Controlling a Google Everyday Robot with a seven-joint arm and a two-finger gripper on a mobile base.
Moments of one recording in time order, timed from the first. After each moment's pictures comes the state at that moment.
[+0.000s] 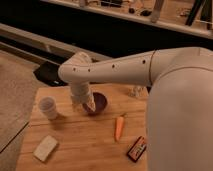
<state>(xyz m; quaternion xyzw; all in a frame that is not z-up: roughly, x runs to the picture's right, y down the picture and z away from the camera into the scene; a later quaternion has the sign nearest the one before) -0.104 0.100 0.704 -0.26 0.23 0.64 0.68</state>
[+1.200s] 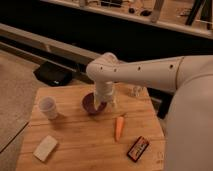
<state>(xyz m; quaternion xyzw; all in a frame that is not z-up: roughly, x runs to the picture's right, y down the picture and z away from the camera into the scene) 0.026 0.115 0.724 -0.22 0.28 0.71 0.60</state>
